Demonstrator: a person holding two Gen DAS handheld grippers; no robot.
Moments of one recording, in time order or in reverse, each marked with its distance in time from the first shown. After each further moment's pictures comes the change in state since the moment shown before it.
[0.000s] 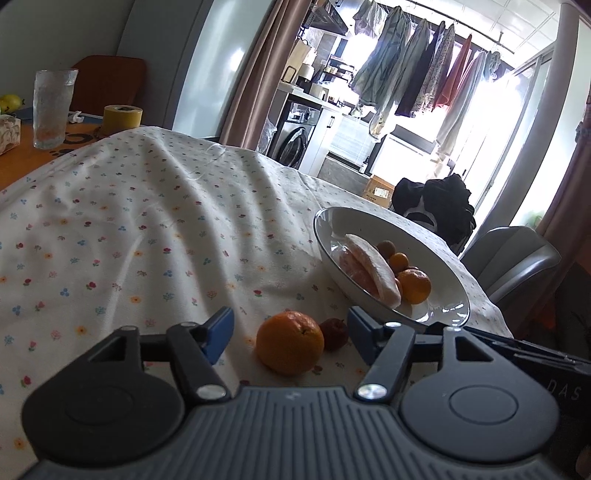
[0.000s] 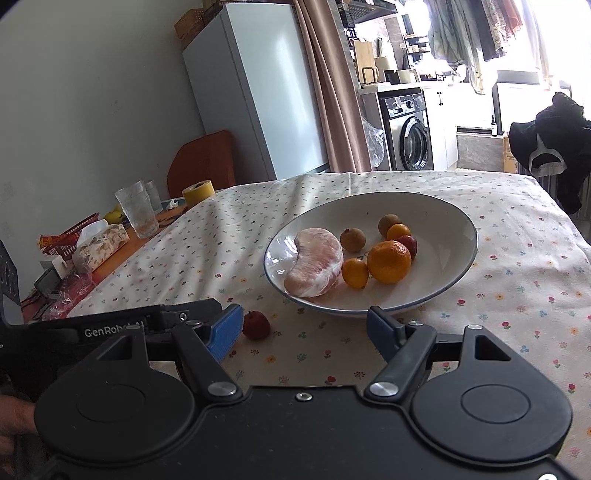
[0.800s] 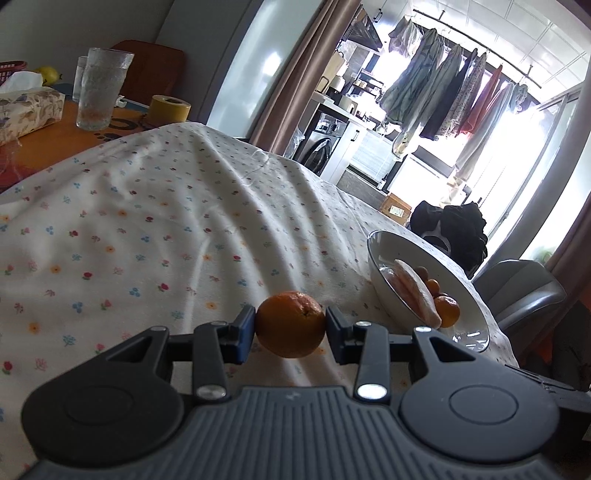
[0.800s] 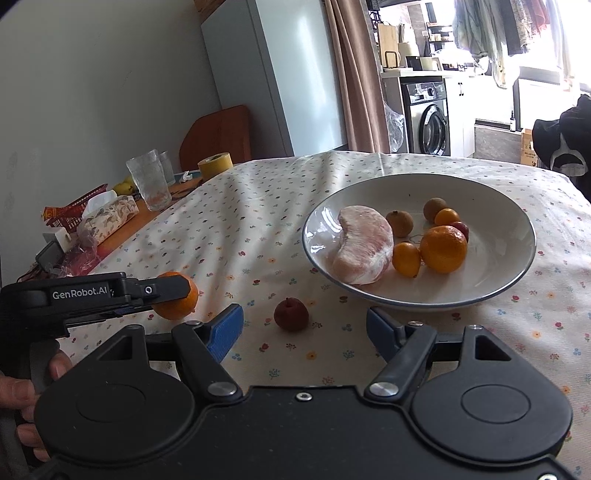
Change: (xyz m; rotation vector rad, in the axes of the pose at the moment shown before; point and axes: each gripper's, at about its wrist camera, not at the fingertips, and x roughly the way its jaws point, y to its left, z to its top) left arm -0.021 0.057 0.010 -0.134 -0.029 0.022; right arm 0.033 0.032 -0.003 -0.055 0.068 0.024
